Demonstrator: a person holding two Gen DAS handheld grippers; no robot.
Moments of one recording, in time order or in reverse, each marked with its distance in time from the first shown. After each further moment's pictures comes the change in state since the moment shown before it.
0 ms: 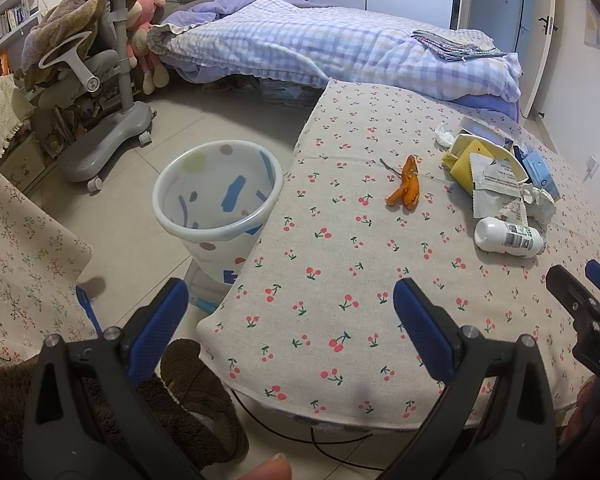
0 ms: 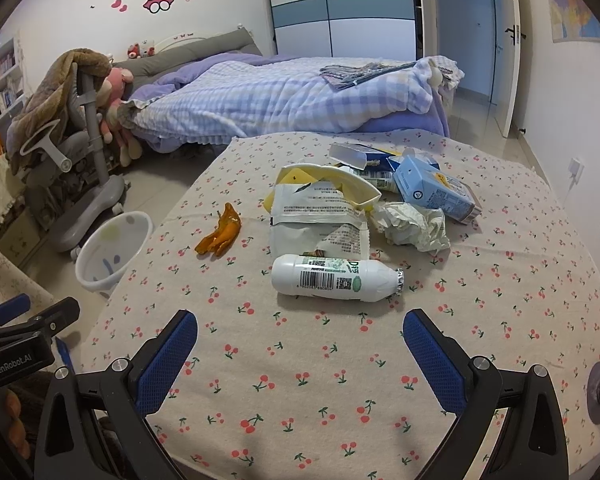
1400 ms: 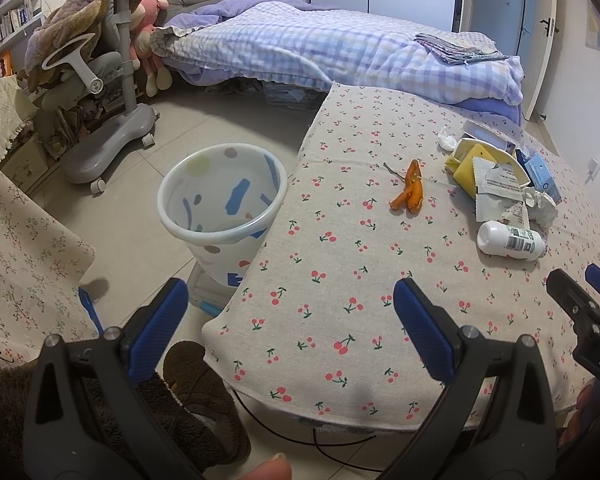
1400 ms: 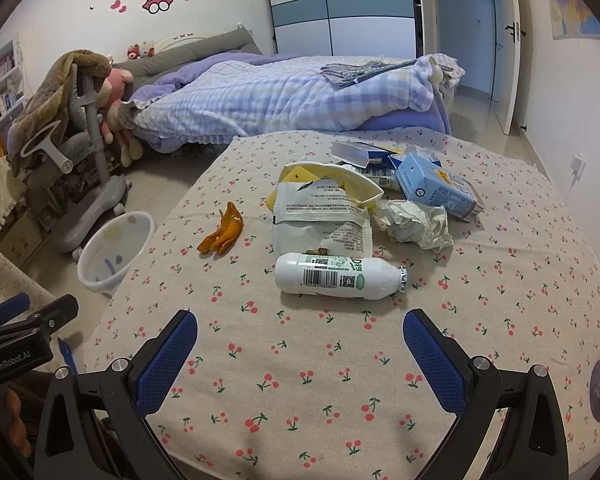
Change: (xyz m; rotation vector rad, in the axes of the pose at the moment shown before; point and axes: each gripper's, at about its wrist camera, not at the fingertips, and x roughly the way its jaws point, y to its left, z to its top) left arm -0.003 0.007 0.006 -0.002 -0.007 0.005; right arm 0.002 0.002 -0.002 0.007 0.006 0.007
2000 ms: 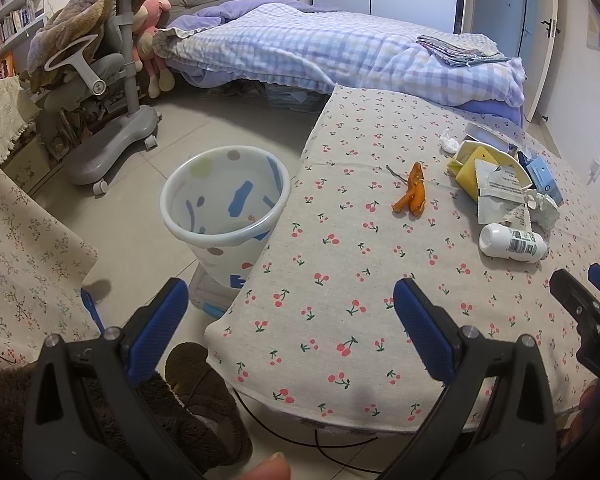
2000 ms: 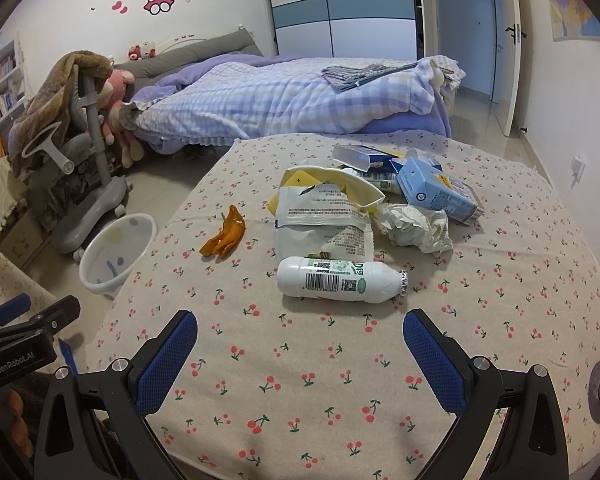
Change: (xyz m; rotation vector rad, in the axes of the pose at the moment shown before) left arm 0.001 -0.002 -0.003 -0.001 -0.013 0.013; right arm -0.005 0.001 0.004 -0.003 -0.002 0.004
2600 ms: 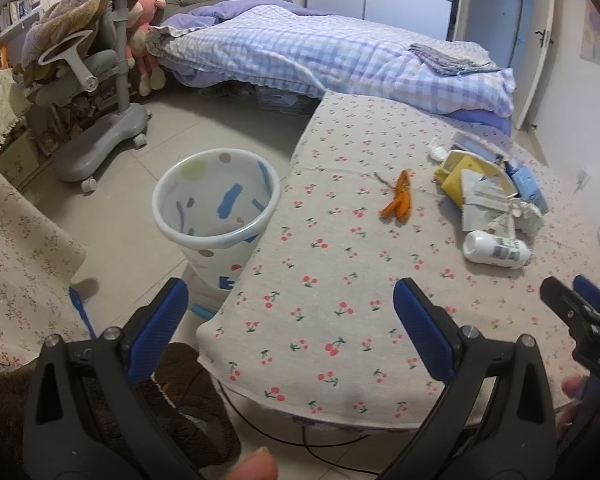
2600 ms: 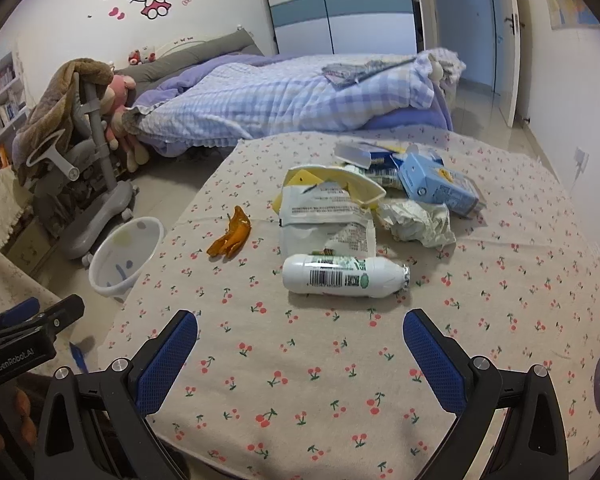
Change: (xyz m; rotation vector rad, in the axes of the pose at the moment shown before) left arm -0.009 0.005 0.003 -0.019 -0.012 -0.075; right arm -0.006 -0.006 0.000 0.040 0.020 0.036
